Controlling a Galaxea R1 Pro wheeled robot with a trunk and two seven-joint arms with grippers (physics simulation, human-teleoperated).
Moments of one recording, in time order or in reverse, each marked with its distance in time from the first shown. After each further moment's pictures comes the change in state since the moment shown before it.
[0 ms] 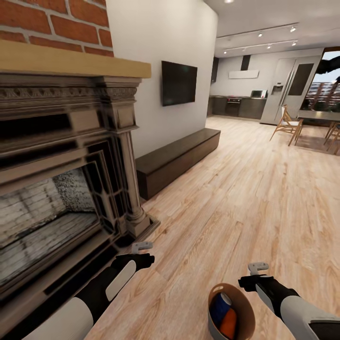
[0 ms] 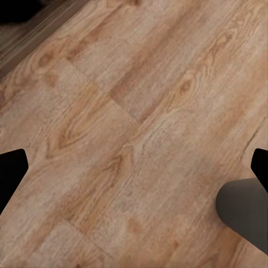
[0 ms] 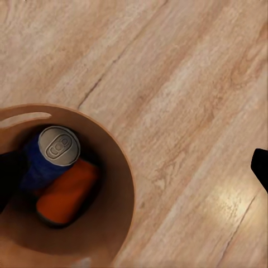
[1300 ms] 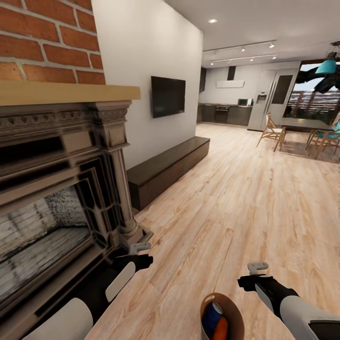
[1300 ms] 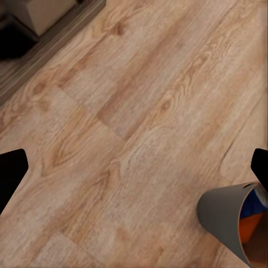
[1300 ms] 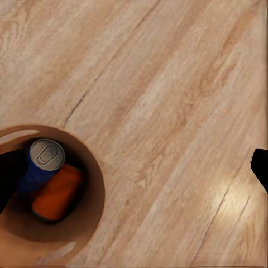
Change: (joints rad) left arm 0.000 0.000 0.000 0.030 -0.002 -0.037 -0.002; right arm 0.000 0.003 0.001 -0.002 -0.002 -0.003 0.001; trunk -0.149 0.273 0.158
